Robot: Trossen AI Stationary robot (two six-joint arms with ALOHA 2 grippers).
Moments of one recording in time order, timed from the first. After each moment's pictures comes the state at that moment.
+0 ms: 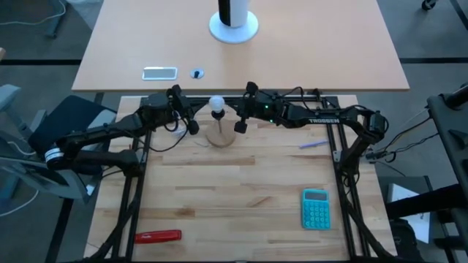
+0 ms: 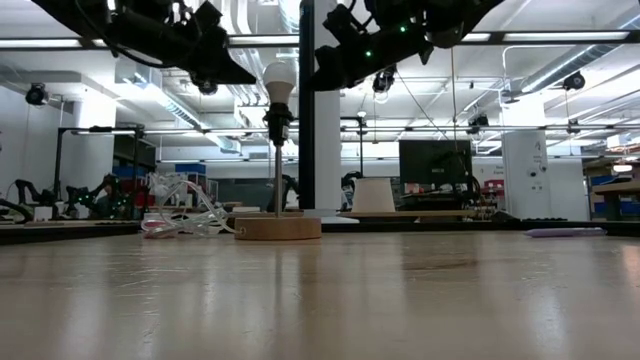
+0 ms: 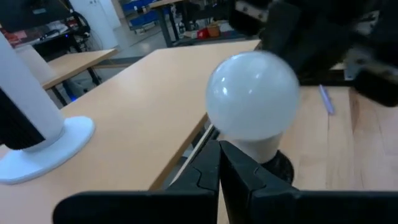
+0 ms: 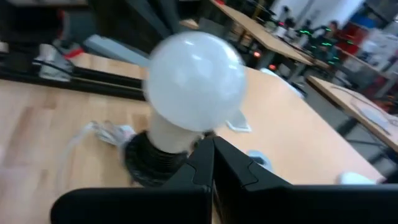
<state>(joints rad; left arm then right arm) 0.49 1.00 0.70 0.12 -0.04 0.23 -0.29 1.66 1.21 0.26 0.11 -0.42</state>
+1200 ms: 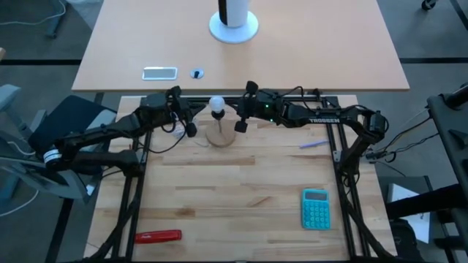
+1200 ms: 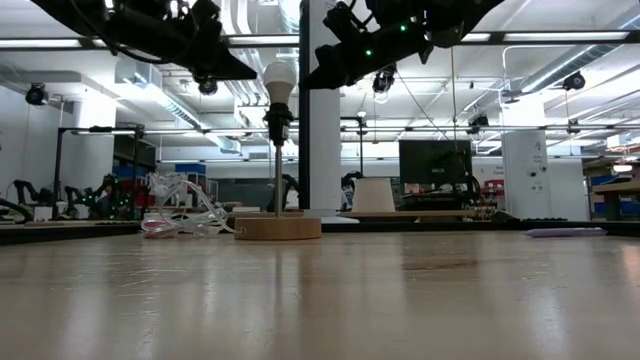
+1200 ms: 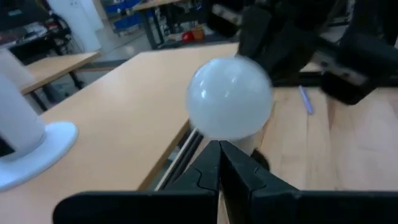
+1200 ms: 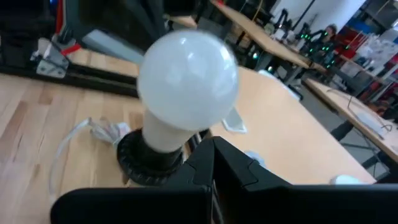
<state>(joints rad) 0.49 0.97 0.70 0.09 0.03 0.23 -0.30 1.66 1.21 0.27 0.10 -0.45</state>
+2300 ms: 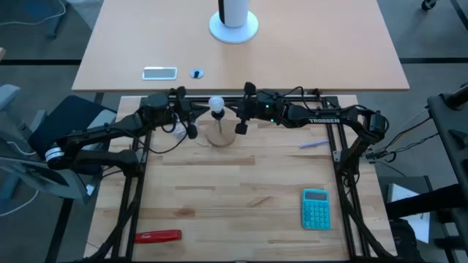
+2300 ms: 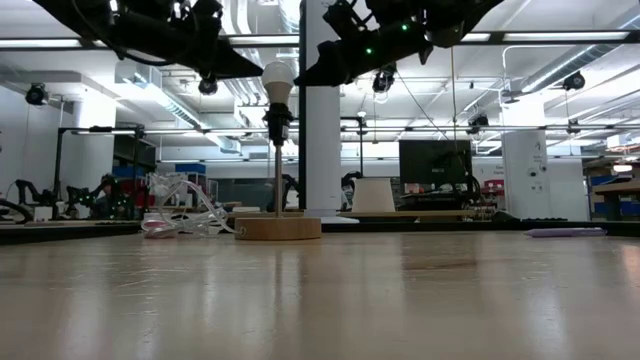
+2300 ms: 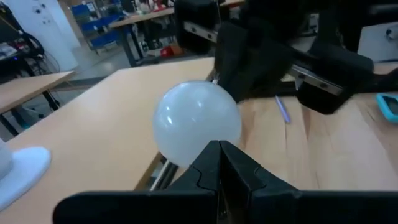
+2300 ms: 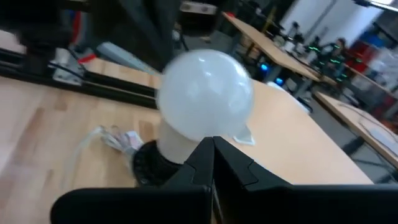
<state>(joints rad) 0.49 1.01 0.70 0.16 0.14 0.25 -0.29 1.66 1.21 0.28 0.03 -0.47</state>
